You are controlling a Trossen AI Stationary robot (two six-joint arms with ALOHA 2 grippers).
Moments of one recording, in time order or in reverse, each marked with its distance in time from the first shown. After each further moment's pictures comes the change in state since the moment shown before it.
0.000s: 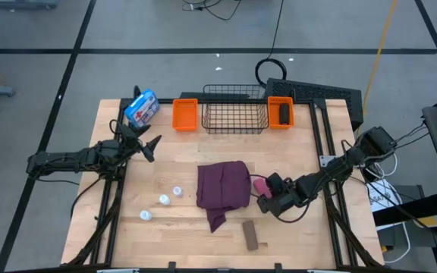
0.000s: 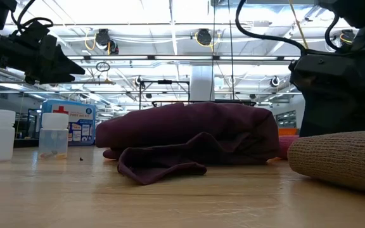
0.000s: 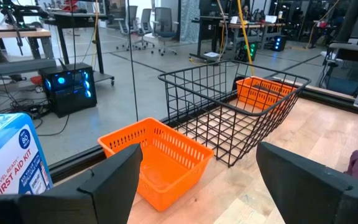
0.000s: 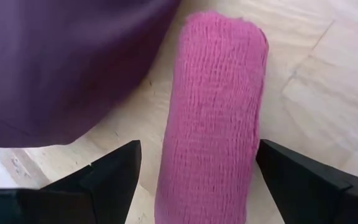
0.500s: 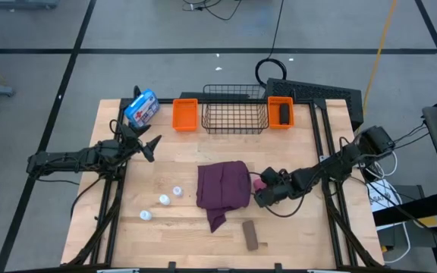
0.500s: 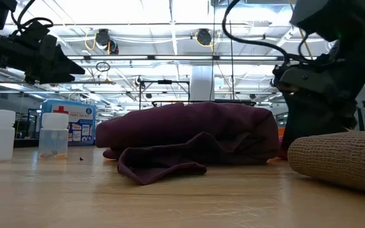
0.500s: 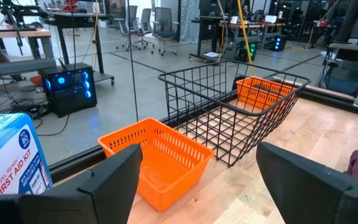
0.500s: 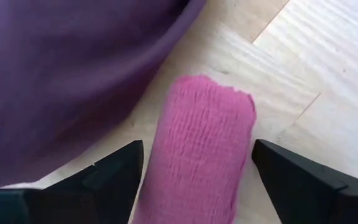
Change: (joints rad) left arm 0.000 0.000 0.000 0.000 0.000 0.000; right arm -0.126 0.003 -0.002 -0.007 -0.011 -0.258
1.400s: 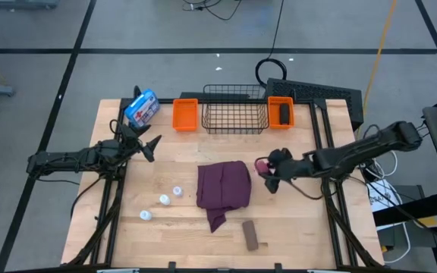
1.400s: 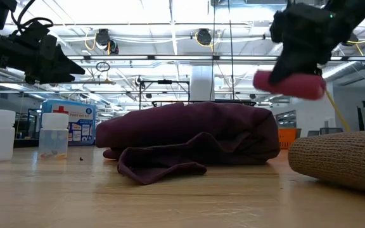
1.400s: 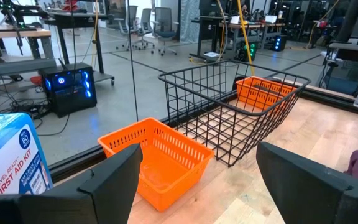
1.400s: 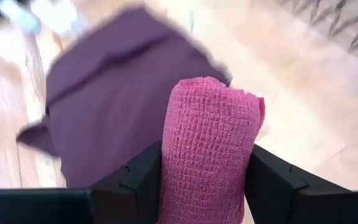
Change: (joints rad) left arm 0.000 0.000 0.000 -0.001 0.000 0.000; right arm -0.124 -0.459 -0.004 -0.021 -0.038 -0.417
